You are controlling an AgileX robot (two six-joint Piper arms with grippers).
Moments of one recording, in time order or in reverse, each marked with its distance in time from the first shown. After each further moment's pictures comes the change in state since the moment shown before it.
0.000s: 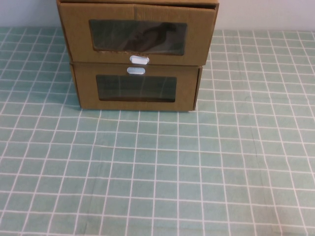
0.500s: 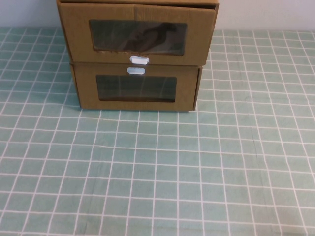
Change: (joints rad) right arm -0.001 0.000 0.062 -0.005 0.067 0.000; left arm 0.000 0.000 0.000 0.000 0.000 0.000
